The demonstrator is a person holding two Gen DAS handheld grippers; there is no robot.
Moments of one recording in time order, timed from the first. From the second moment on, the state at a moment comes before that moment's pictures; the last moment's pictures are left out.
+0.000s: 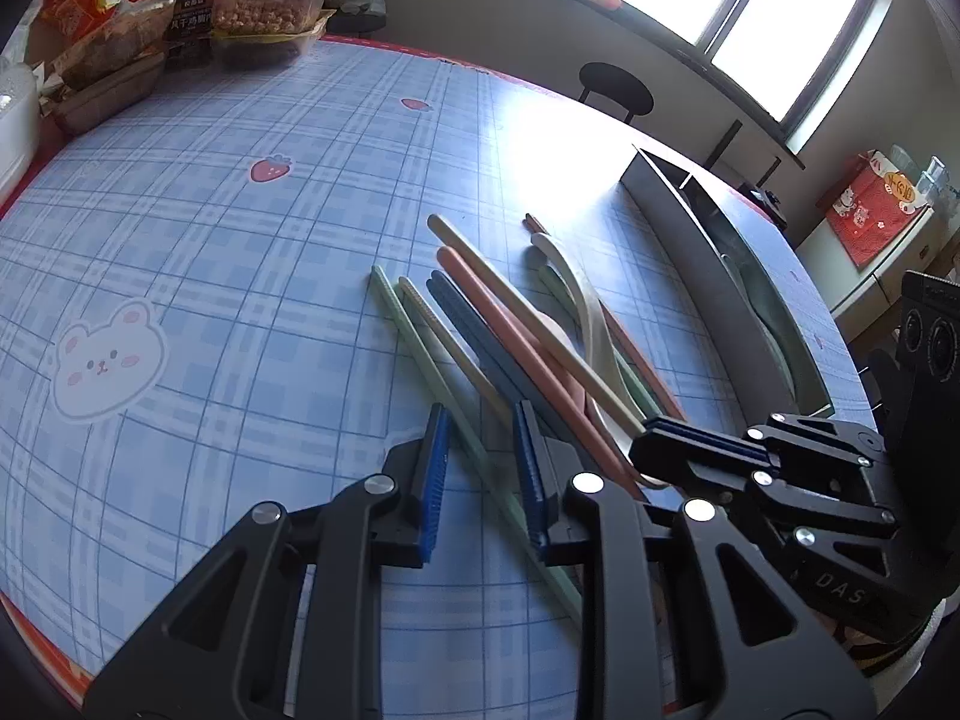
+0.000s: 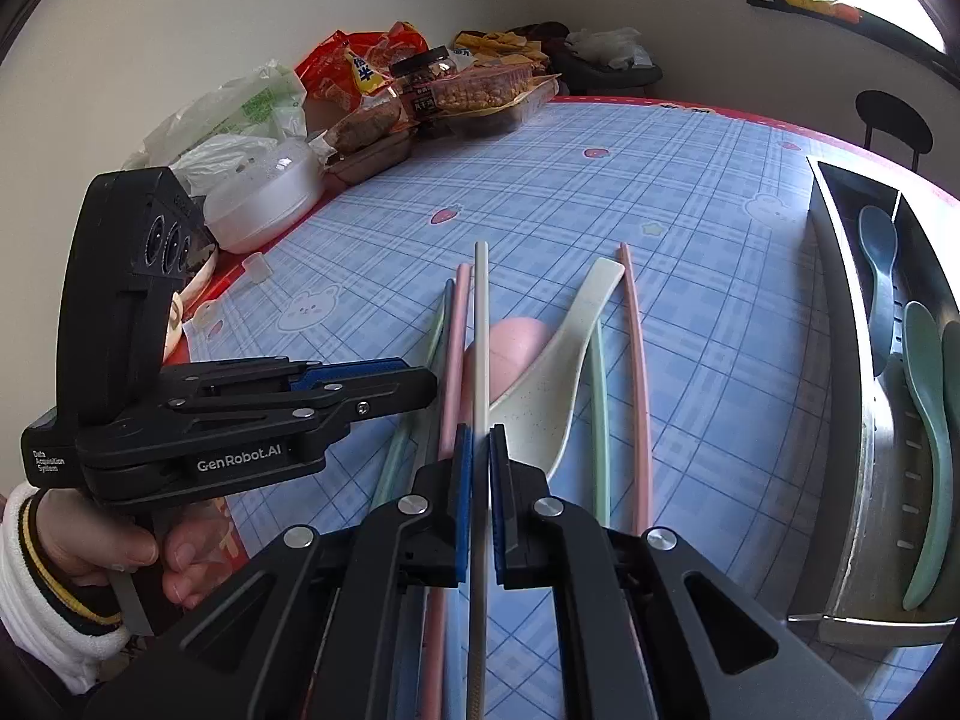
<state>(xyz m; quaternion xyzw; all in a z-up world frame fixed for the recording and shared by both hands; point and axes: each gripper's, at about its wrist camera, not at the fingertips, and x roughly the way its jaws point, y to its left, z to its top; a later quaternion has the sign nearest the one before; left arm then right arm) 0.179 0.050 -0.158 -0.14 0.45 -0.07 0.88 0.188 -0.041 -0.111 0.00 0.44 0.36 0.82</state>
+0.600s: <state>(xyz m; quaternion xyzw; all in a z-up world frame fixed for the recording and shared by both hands) 0.164 0.017 -0.155 -0.02 0.46 -0.05 0.88 0.190 -0.042 -0.117 0.00 0.45 0.35 0.82</state>
